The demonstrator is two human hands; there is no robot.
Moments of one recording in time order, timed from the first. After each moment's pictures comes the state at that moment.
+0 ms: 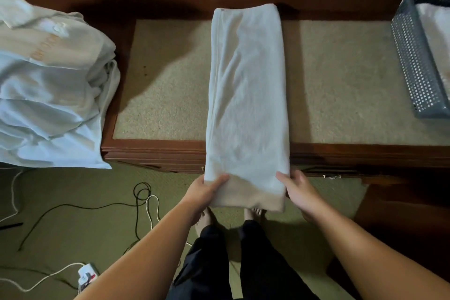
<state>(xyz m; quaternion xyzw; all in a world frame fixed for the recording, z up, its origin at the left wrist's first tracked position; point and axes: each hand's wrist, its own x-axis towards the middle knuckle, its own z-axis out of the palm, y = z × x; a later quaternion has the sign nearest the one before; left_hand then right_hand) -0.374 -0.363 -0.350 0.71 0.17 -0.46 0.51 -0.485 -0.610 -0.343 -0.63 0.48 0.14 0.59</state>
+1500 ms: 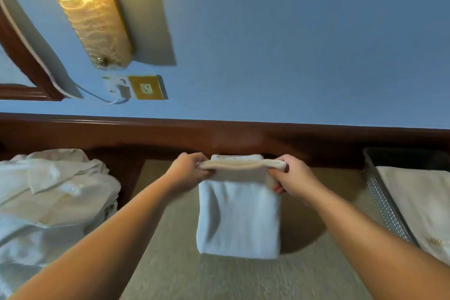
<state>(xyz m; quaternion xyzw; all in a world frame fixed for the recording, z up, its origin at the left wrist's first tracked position) -0.022 -0.514 -0.127 0.91 -0.18 -0.20 0.32 -0.165 -0.777 -0.121 -0.84 0.26 0.00 0.48</state>
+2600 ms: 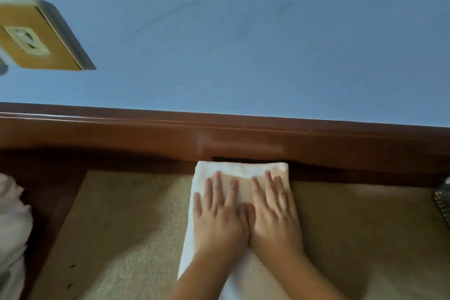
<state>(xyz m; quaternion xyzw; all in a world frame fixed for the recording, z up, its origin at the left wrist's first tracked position) 0.003 -0.646 -0.355 0.96 -0.20 -0.08 0.19 -0.050 -0.766 -0.368 -0.97 0.20 -0.05 0.10</state>
